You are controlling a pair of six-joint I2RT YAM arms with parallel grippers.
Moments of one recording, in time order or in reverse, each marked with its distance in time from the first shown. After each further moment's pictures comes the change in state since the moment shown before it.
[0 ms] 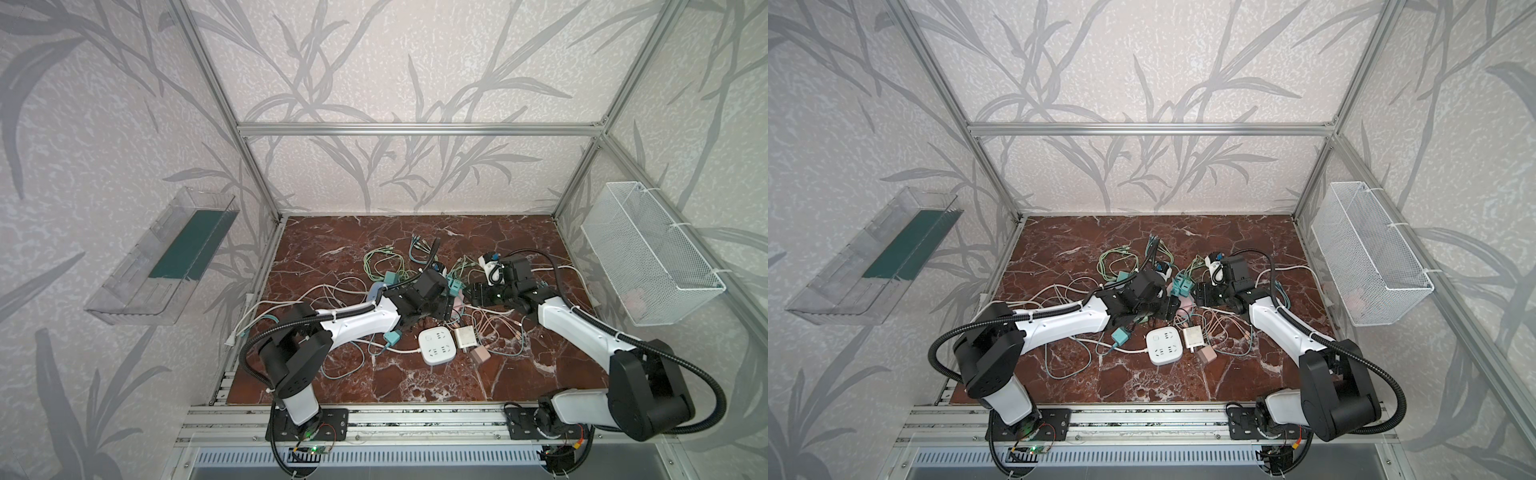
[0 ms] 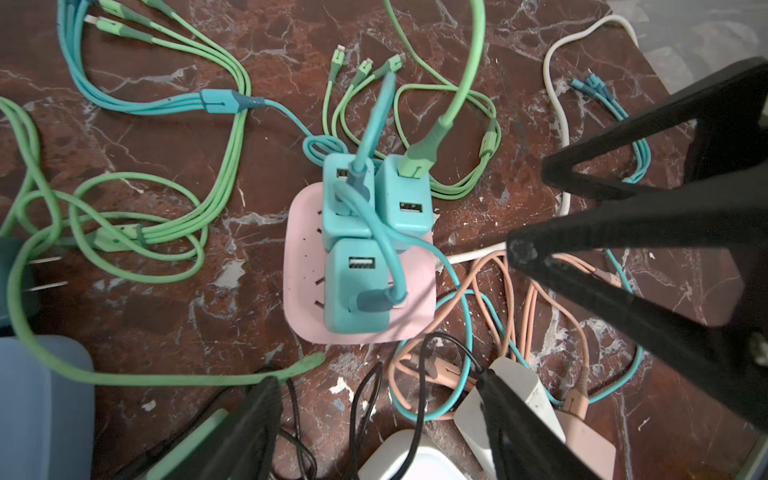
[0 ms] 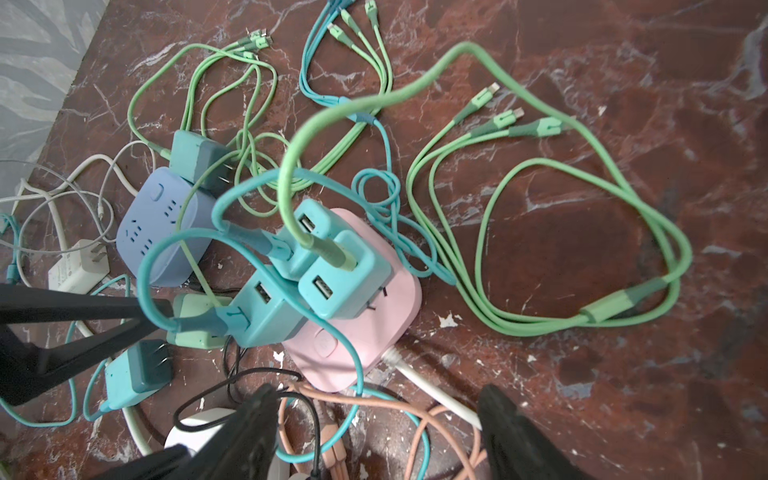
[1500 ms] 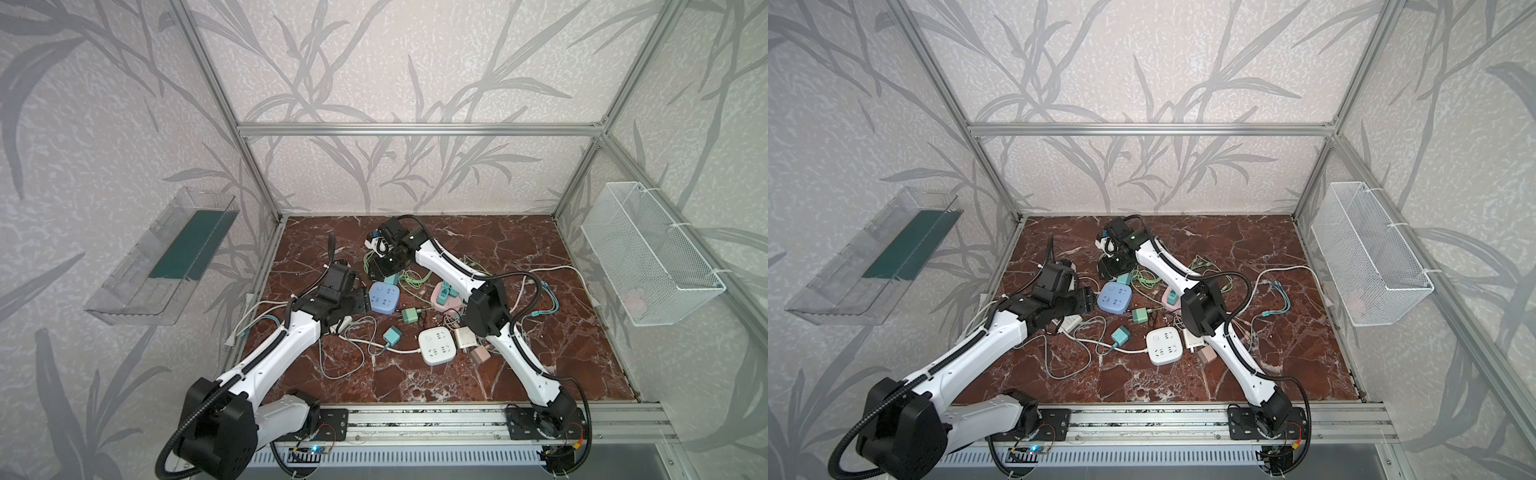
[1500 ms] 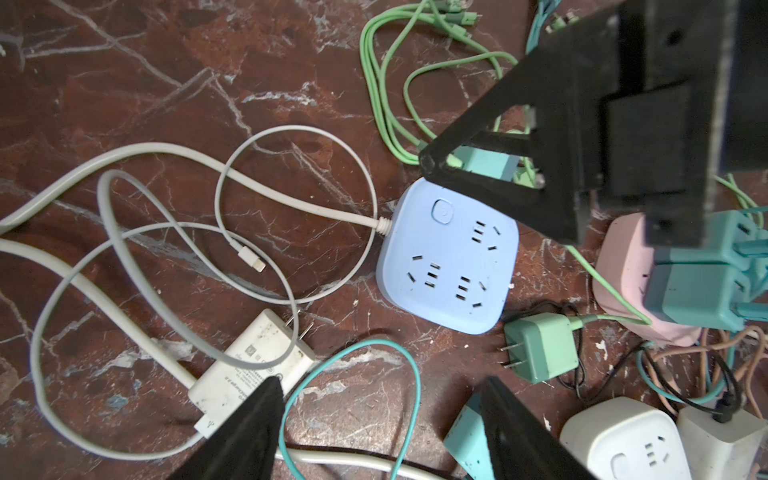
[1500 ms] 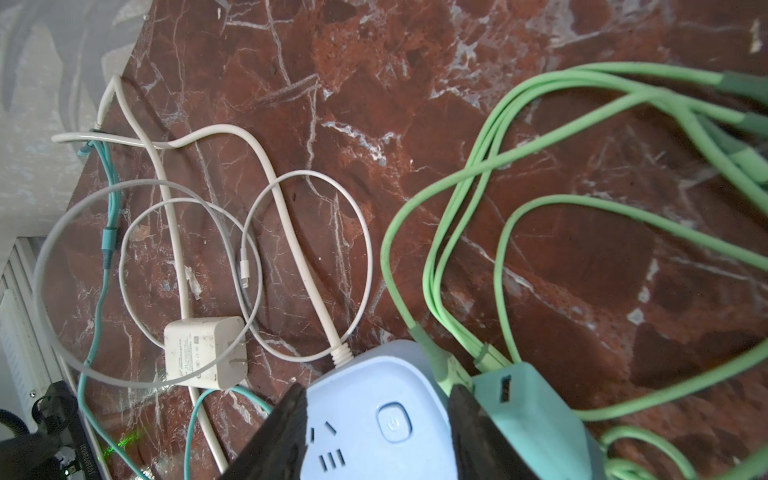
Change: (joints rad) left arm 0.495 -0.583 -0.336 -0.336 0.019 -0.035; right arm 0.431 1.235 1.771 -0.753 -0.084 -0.069
